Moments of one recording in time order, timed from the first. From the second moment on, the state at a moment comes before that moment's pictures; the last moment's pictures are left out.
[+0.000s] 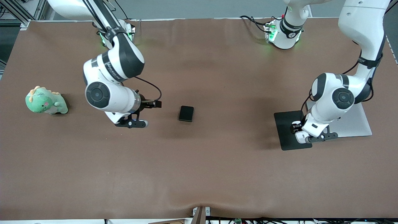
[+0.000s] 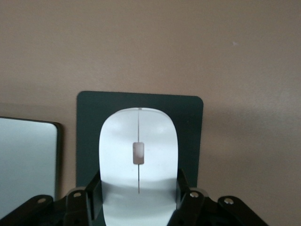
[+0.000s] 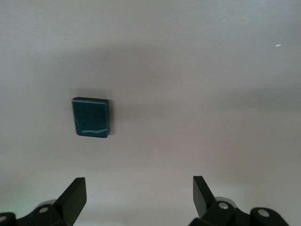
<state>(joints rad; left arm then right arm) 0.09 0.41 -0.19 -2.04 0.17 2.51 -0.35 0.40 0.41 0.04 -1.58 0.24 1.79 0.43</state>
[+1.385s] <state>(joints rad) 0.15 0.52 -0.19 -2.08 0.25 2.66 -0.35 0.61 0.60 0.04 -1.70 0.25 2.26 0.60</state>
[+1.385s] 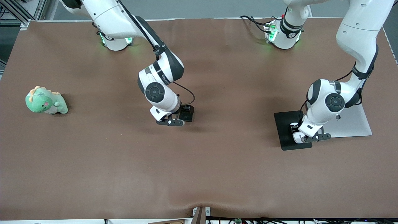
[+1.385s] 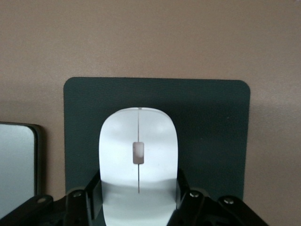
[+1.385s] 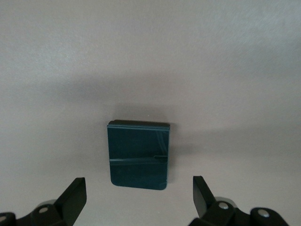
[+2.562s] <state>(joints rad) 0.13 0.53 -0.20 -2.08 0.25 2.67 -0.35 0.69 0.71 0.02 -1.71 0.20 2.39 0.72</state>
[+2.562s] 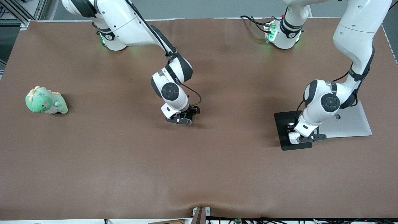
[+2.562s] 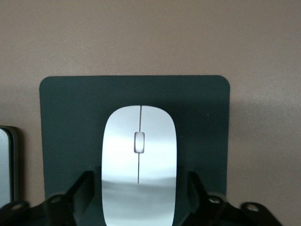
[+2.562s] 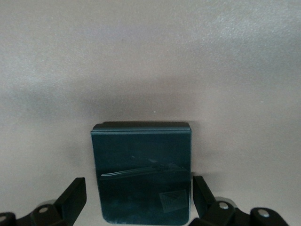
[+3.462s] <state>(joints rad) 0.12 0.52 -0.21 -2.05 0.25 2.67 -0.35 0.68 0.69 -0.02 -1.68 0.18 2.26 0.73</state>
